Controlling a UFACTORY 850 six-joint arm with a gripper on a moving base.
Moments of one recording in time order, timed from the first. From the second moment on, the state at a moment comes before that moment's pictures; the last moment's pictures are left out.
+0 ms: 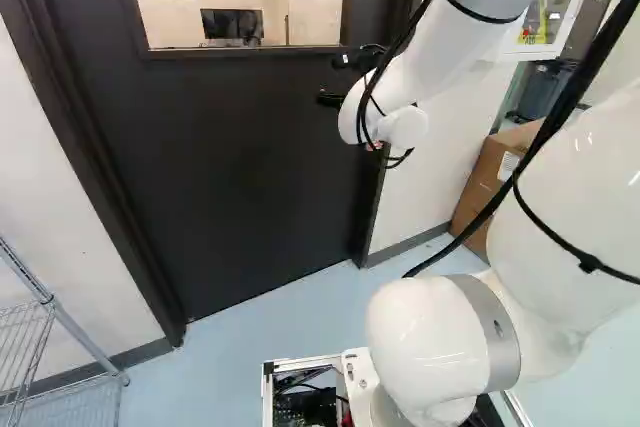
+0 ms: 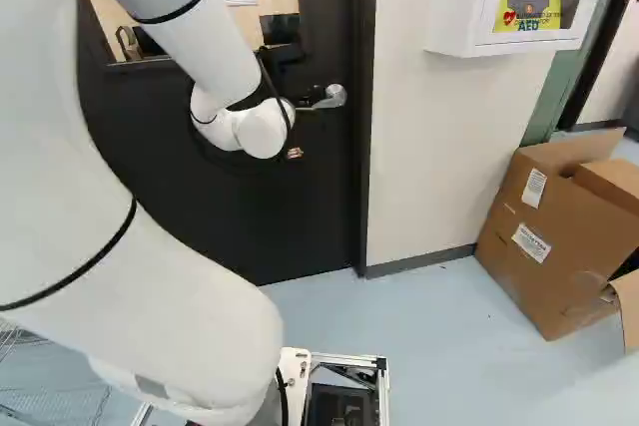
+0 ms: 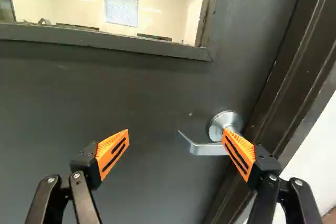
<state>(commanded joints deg) -2.9 7.3 -31.0 -10.9 50.0 0.0</state>
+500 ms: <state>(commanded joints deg) -3.3 4.7 -35.2 -10.9 50.0 0.0</state>
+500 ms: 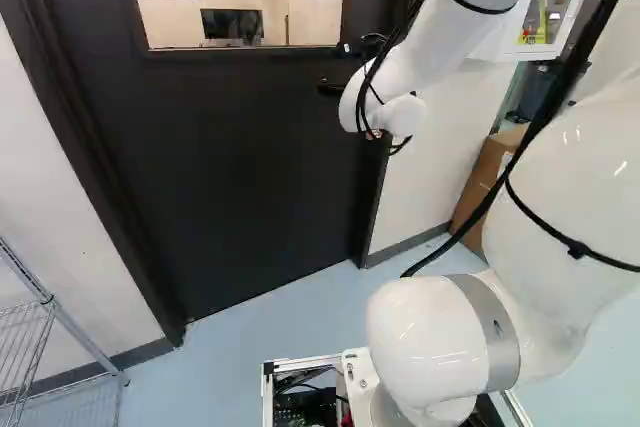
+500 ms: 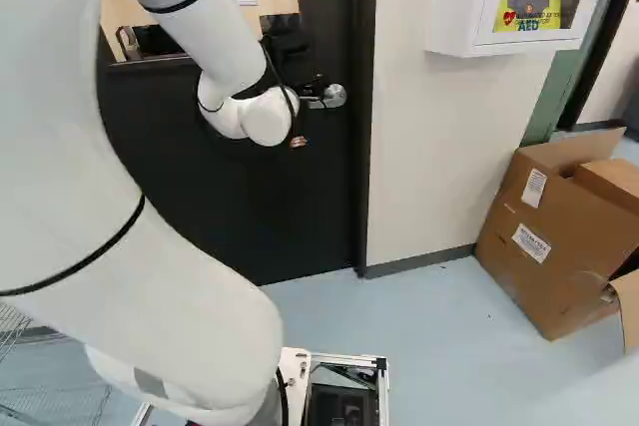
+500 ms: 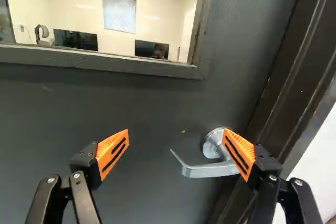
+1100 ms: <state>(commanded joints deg) -3.3 -1.4 -38.1 -10.9 50.0 0.0</state>
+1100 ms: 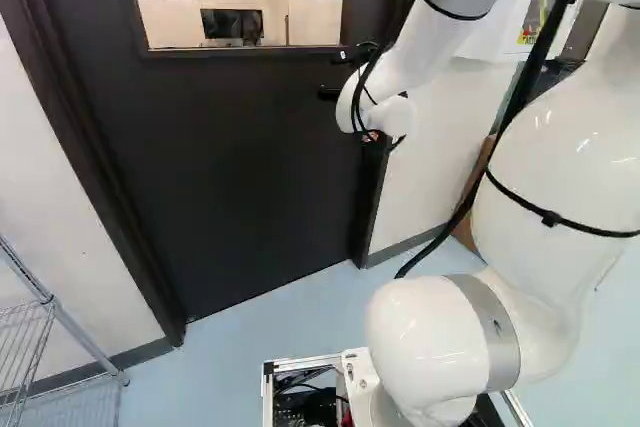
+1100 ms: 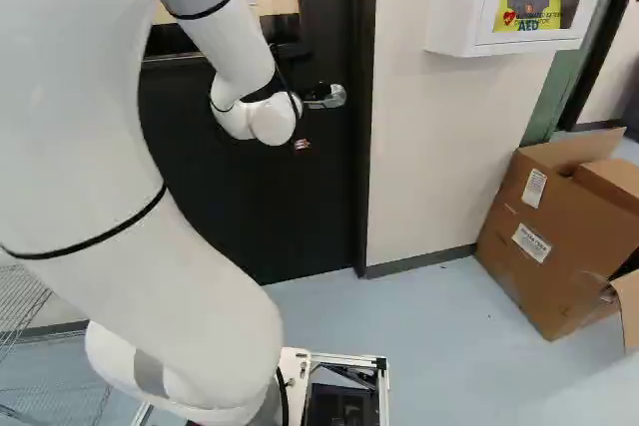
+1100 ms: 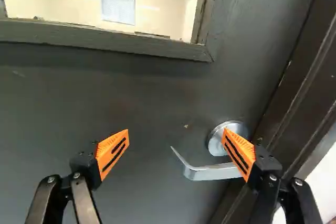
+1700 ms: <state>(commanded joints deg) -3.5 -5.5 -38.4 -10.9 50.0 0.0</state>
